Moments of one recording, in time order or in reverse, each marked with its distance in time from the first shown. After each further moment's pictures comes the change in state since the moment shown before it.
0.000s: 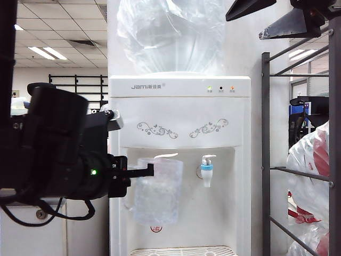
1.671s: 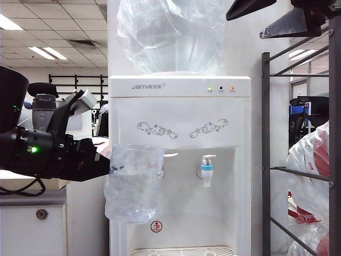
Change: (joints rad) left arm 0.293 -0.223 -0.117 -0.156 0.762 0.219; right arm 0.001 -0.002 0.000 0.003 0.008 0.000
